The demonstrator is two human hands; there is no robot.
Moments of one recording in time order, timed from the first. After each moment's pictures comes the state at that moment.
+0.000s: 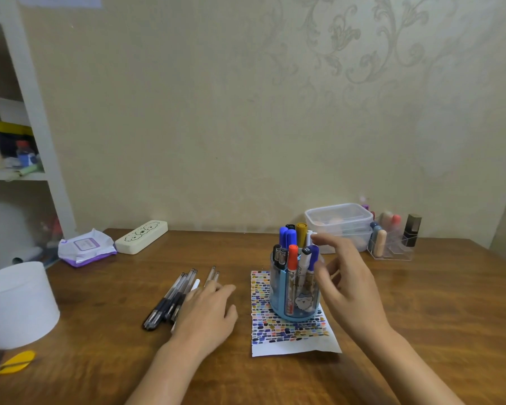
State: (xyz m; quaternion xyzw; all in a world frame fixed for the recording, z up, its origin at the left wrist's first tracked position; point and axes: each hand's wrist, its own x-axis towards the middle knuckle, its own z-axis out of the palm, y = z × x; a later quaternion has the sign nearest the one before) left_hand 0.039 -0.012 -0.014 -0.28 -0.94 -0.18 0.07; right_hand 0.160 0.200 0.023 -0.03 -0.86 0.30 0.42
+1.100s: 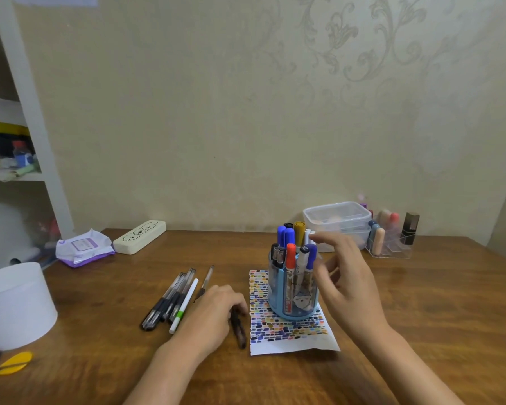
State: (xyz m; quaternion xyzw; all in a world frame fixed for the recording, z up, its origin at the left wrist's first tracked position) left_hand 0.033 -0.008 -0.016 -0.37 -0.91 -0.20 0.04; right_hand 0.163 0.195 0.028 -0.03 -0.85 0.29 0.44
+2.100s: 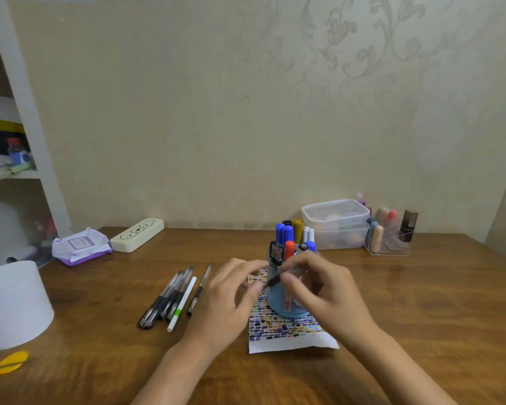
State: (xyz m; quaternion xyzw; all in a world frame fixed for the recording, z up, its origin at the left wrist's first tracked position) left_hand 0.059 0.002 -0.001 -0.45 -0.77 -0.41 0.18; right_hand 0.162 0.180 0.025 0.08 -0.87 0.35 0.35
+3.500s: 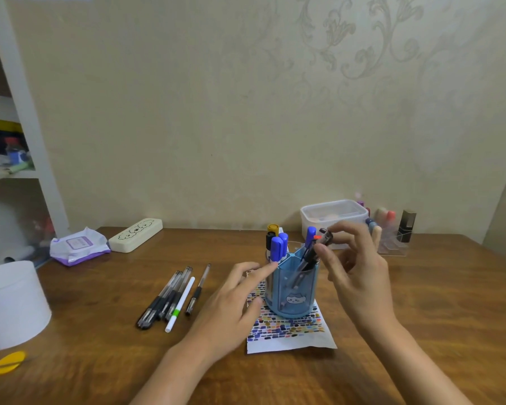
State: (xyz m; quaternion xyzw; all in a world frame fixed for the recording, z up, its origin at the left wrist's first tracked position) left_hand 0.059 0.007 -0.008 -0.46 -0.82 -0.35 0.07; right_hand 0.164 0.205 0.035 -0.03 -0.79 0.34 0.51
